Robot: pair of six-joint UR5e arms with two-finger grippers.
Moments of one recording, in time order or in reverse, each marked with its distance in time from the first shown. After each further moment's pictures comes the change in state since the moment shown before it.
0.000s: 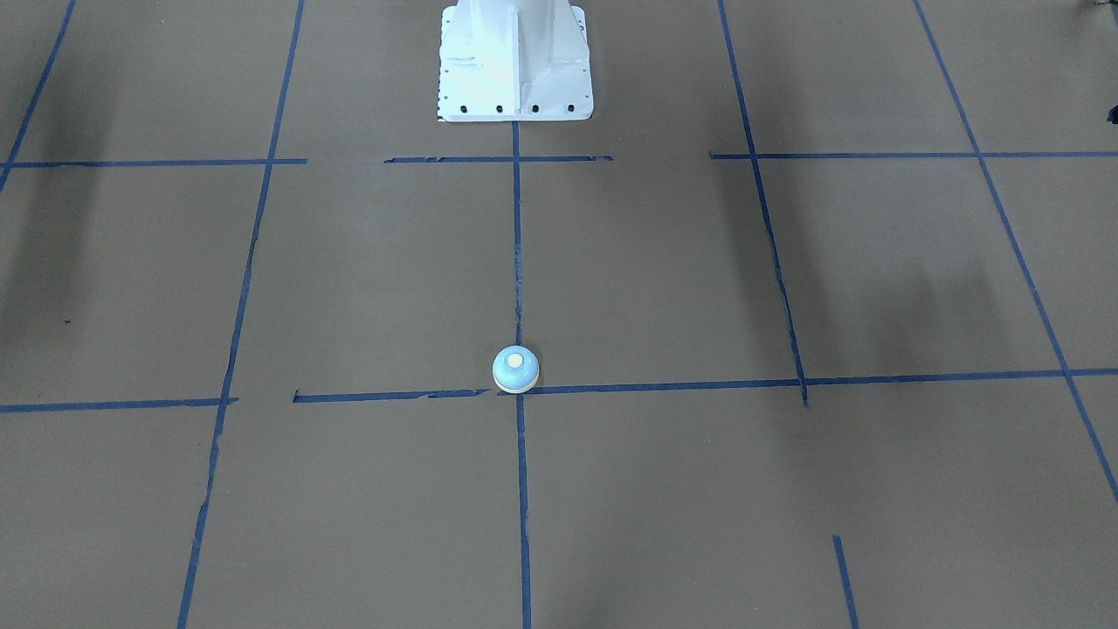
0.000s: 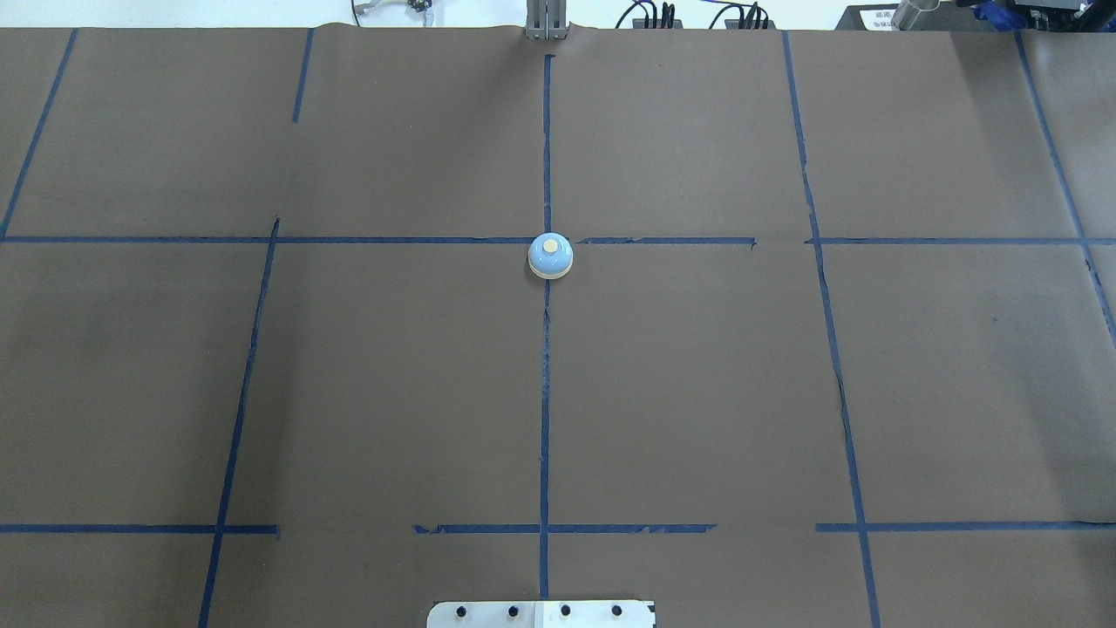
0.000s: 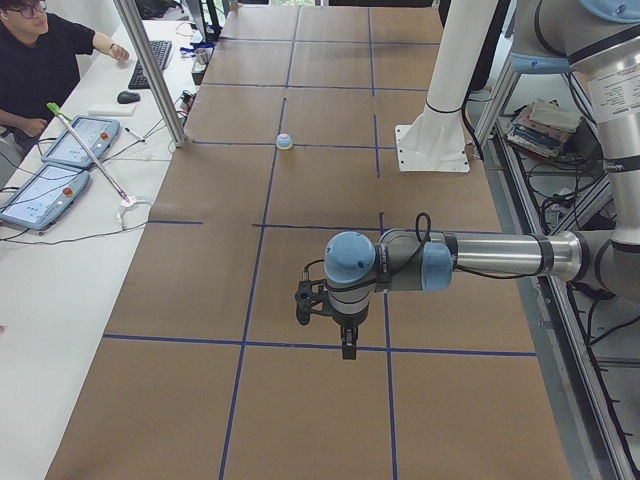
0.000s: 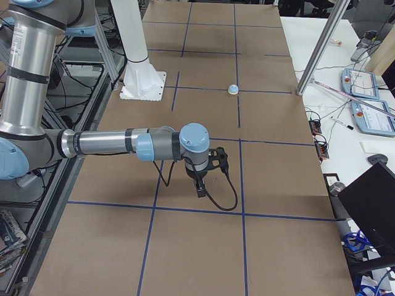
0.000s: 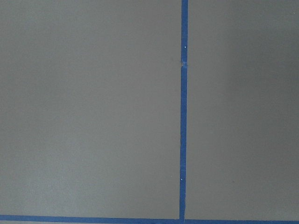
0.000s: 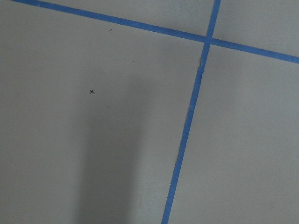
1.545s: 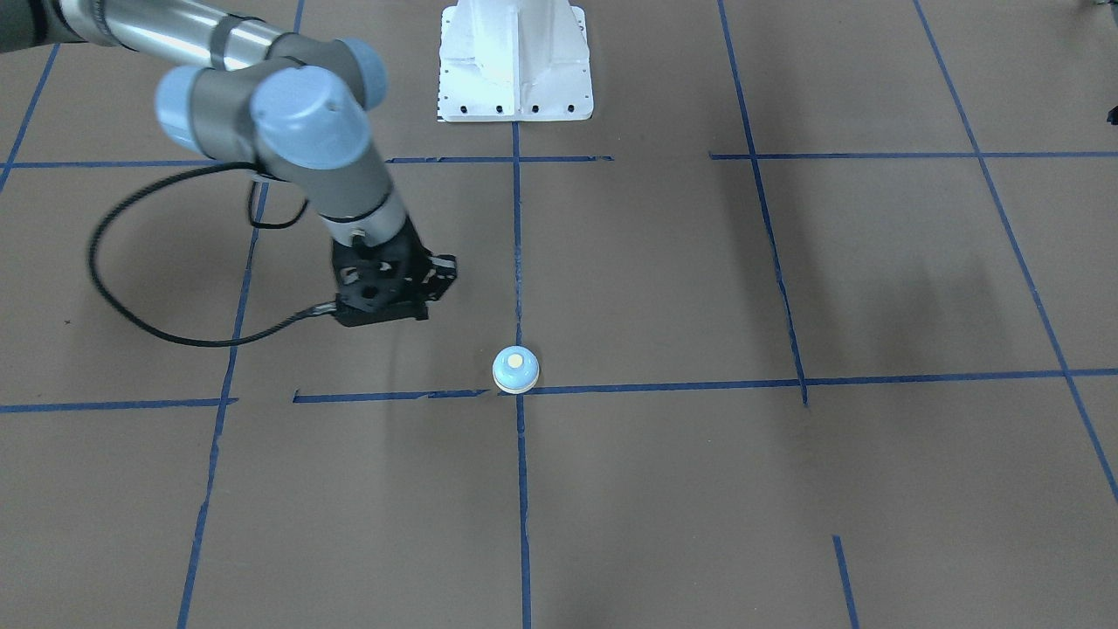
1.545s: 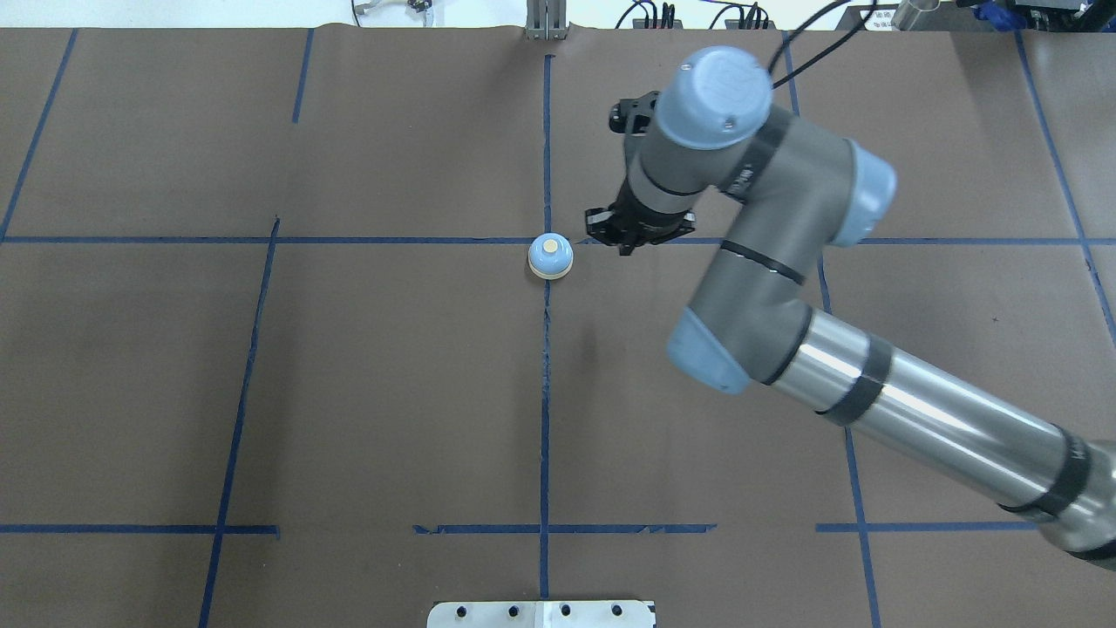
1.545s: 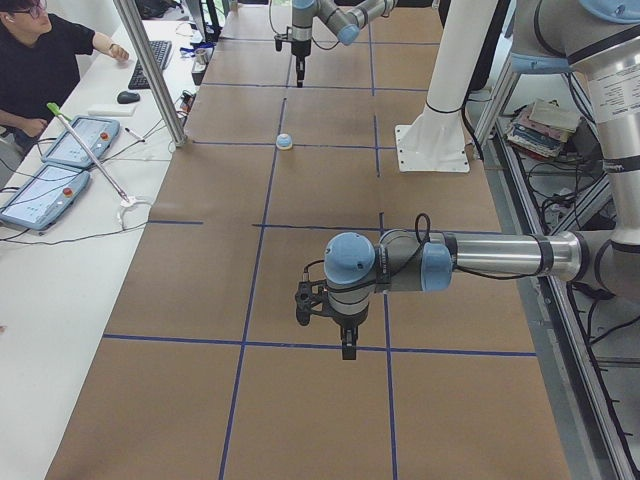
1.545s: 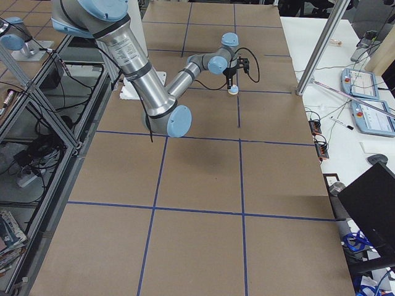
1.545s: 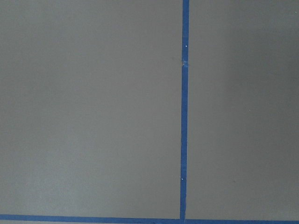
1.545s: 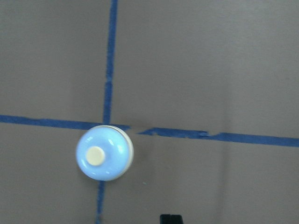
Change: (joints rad) left arm 0.000 0.000 0.002 0.000 0.000 0.000; right arm -0.863 1.070 -0.431 0.071 -0.405 1.193
